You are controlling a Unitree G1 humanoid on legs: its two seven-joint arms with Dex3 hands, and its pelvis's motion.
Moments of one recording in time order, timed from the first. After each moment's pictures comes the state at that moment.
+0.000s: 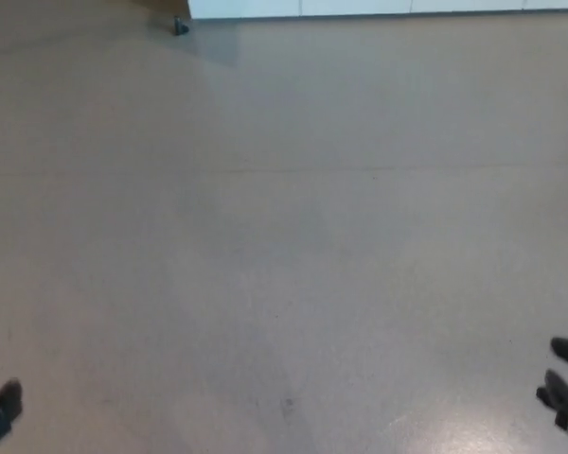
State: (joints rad) left_arm -0.17 0.38 0.49 0.98 -0.19 0.02 -0.19; right_arm -0.06 -0.26 -0.26 0.70 0.05 -0.07 0.07
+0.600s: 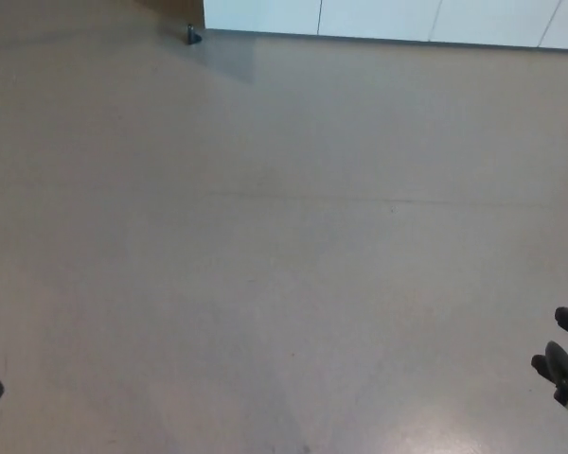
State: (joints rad) left_arm -0.19 0.42 0.55 1.04 -0.28 -0.01 -0.27; right_arm -0.09 -0.23 -0.29 0.71 0.12 -0.11 0.11
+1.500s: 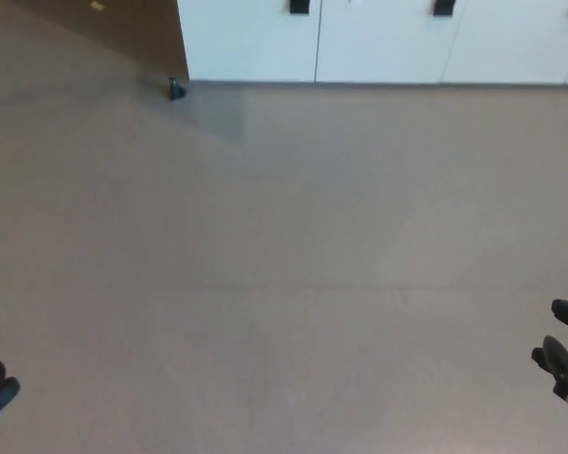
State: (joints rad) left_arm -0.17 0.41 0.50 1.04 -0.29 -0.05 -0.29; right_arm -0.11 -0.26 -0.24 0.72 0.11 -0.13 0.09
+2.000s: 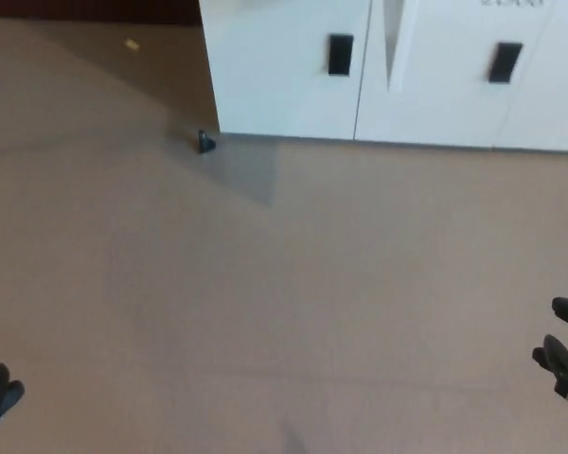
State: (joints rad) left_arm -0.16 0.41 0.47 1.03 -0.29 -0.08 -0.29; right_arm -0.11 -0.28 -0.21 0.73 0.08 -0.15 0.09
